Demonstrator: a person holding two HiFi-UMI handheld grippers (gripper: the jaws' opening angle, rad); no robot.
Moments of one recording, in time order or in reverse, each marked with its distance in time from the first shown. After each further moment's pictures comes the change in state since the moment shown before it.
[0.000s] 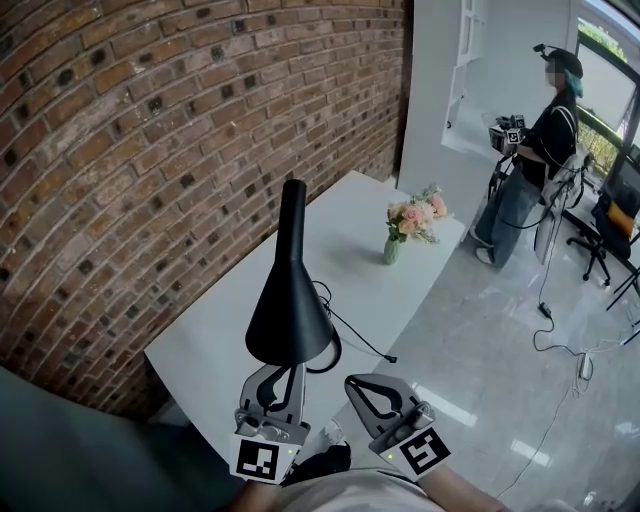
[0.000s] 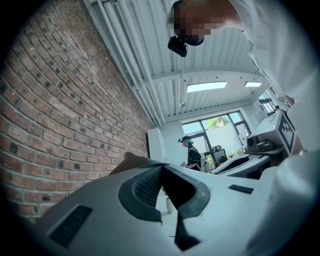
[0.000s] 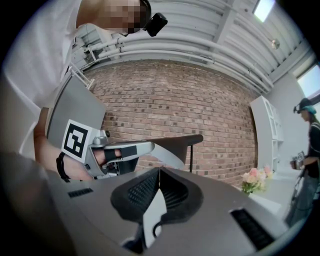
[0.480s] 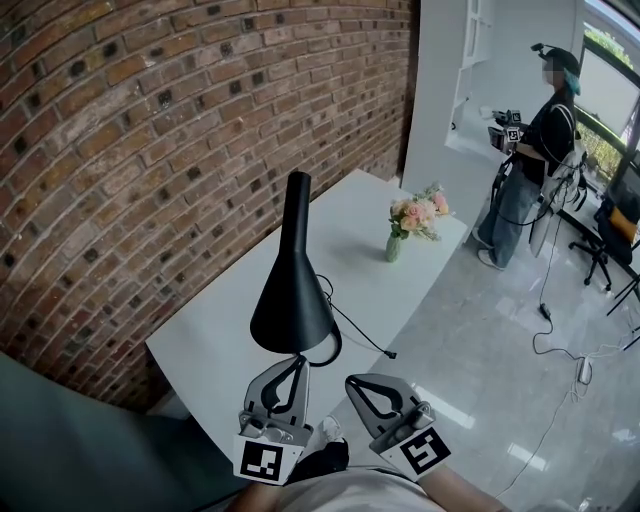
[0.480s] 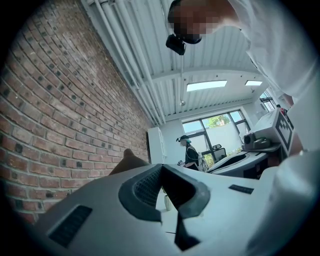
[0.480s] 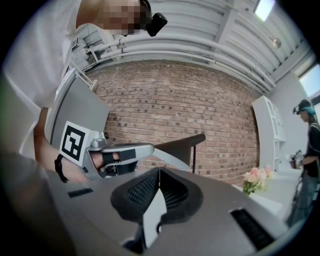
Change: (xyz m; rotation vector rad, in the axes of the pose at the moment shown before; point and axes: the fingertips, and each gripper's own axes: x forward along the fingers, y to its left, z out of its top) left arm -0.017 -0.016 -0.003 -0.007 0.019 0.015; right arm -0.013 0.011 0.001 -0.004 0.004 0.026
